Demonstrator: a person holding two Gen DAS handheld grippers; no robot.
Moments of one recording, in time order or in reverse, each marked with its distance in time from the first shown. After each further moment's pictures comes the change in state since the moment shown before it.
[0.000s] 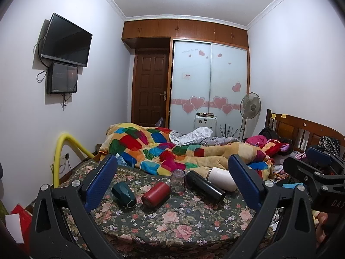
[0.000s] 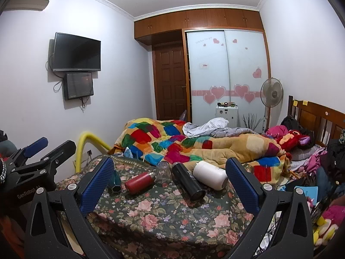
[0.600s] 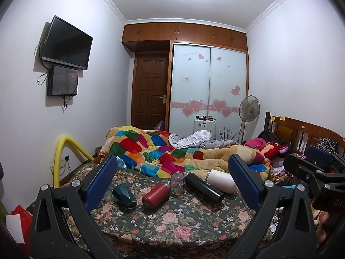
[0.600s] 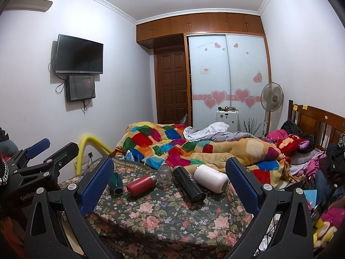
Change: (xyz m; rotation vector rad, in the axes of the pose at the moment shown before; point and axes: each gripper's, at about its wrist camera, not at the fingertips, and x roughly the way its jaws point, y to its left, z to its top) left arm -0.008 -0.002 0.006 0.002 -0.020 -0.007; right arm -0.013 0.005 0.005 -0.013 -0.032 0.005
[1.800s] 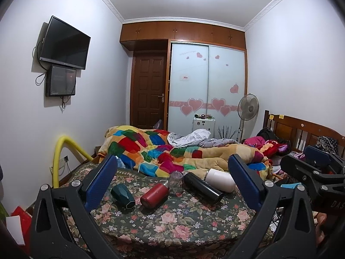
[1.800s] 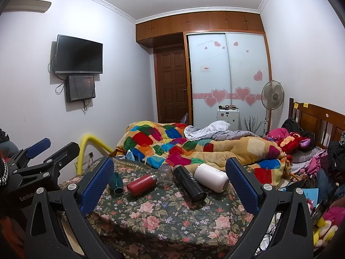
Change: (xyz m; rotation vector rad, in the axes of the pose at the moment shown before) left arm 0.002 -0.003 -0.002 0.005 0.005 -0.005; right arm 0.007 0.001 -0.006 0.008 0.006 0.002
